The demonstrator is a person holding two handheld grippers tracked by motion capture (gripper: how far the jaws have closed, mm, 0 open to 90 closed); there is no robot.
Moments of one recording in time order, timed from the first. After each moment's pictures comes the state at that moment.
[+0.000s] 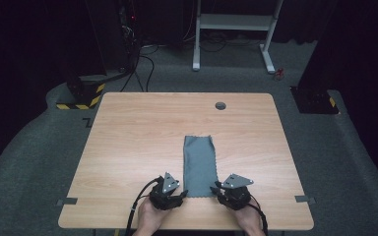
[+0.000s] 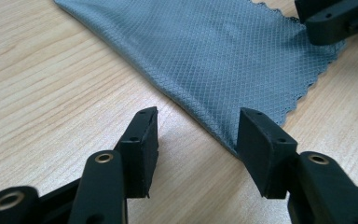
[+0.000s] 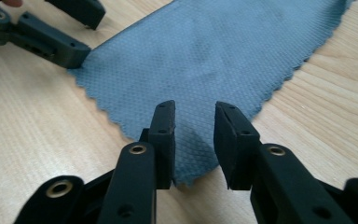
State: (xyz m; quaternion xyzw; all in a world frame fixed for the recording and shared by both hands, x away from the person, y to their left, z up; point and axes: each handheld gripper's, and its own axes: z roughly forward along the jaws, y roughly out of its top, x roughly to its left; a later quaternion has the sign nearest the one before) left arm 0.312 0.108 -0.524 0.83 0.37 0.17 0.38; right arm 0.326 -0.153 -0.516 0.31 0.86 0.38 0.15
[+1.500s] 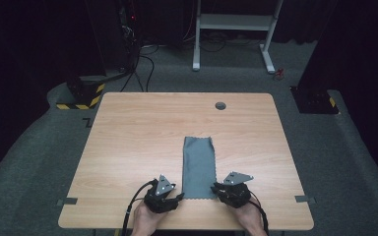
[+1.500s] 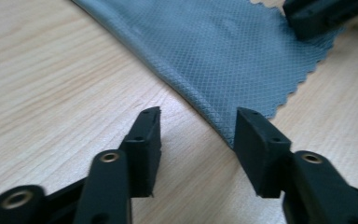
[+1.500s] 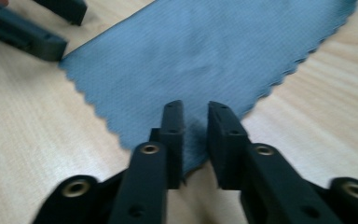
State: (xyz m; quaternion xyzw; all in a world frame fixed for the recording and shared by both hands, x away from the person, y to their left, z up) left arm 0.308 0.123 -0.521 0.84 0.37 0.14 0.39; right arm 0.338 -0.157 -0.517 0.32 0.86 0.38 0.12
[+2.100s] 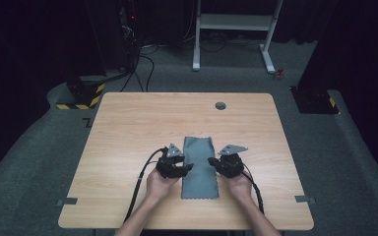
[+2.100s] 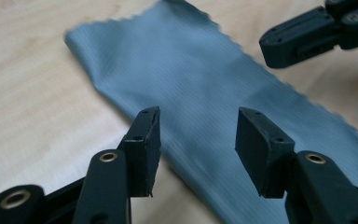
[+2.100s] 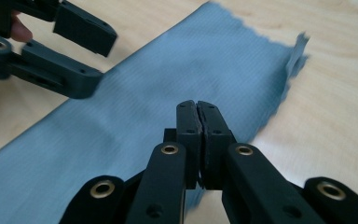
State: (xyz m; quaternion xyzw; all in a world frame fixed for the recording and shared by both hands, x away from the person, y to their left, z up) left arm 0.416 0.098 -0.503 0.82 0.39 0.12 0.40; right arm 0.421 -0.139 -0.505 0.35 0.84 0.40 0.12
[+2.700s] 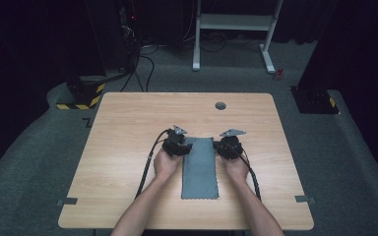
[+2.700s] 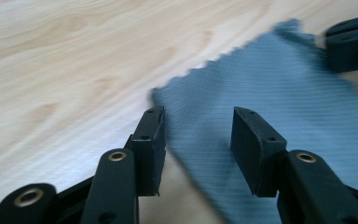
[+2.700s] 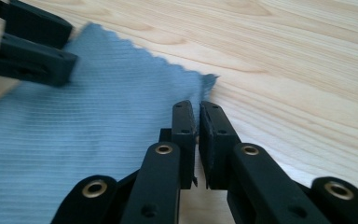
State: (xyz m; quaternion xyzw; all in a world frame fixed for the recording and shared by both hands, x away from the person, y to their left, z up) left arm 0.489 0.090 -0.515 0.81 0.46 0.17 0.34; right arm 0.487 -0.143 -0.518 0.43 0.81 0.37 0.17
